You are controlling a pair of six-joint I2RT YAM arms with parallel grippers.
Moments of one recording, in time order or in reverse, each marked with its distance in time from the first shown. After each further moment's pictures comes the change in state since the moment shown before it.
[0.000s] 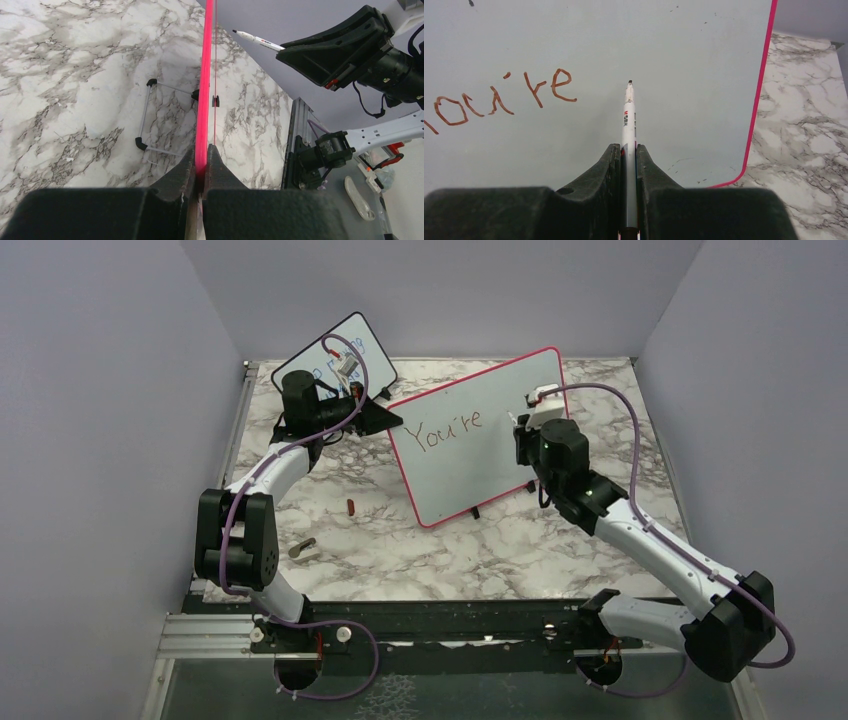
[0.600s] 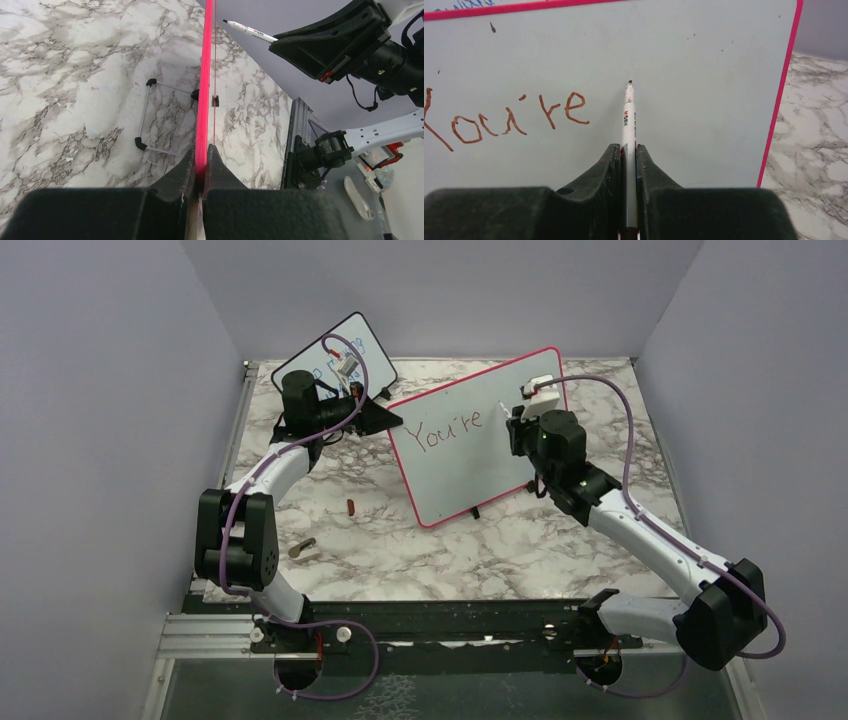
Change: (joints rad) left arm 0.000 0.000 0.000 0.000 0.002 -0.002; right arm -0.035 0.058 0.020 0.084 -0.086 -0.016
